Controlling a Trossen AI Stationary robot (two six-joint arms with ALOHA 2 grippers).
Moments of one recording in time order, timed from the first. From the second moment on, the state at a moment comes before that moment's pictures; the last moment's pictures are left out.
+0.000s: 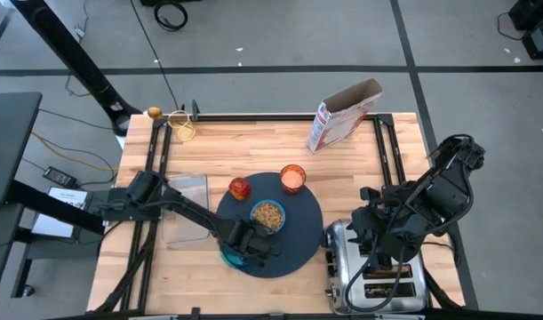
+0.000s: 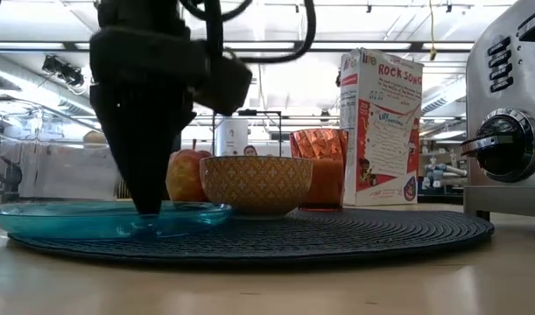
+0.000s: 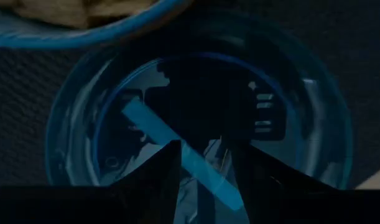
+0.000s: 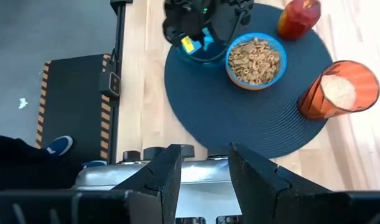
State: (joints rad) left arm -0.41 2.01 1.40 -0.81 -0.07 -0.88; right arm 0.78 1.51 1.86 -1.41 0.37 0.73
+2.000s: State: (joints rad) left arm -0.55 1.84 1.59 -0.25 -0.30 -0.75; right arm 1.08 1.66 1.70 -1.57 0.00 1.17
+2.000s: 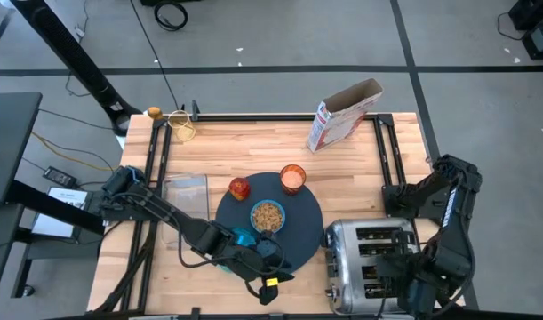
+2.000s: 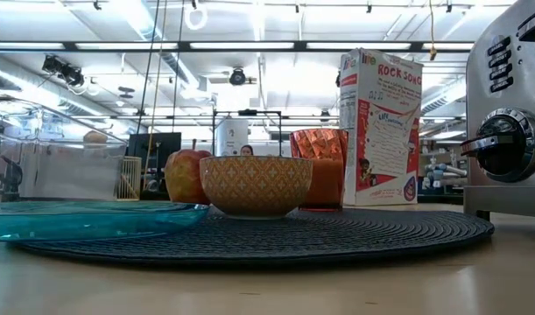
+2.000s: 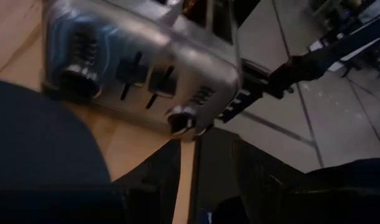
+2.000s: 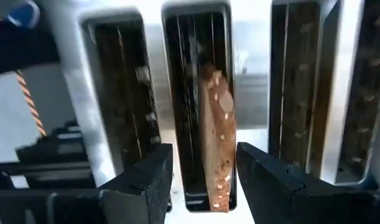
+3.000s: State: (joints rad) left arm -0.55 1.82 1.59 -0.24 -0.30 -0.75; right arm 1.08 1.66 1.56 -1.46 -0.02 1.10
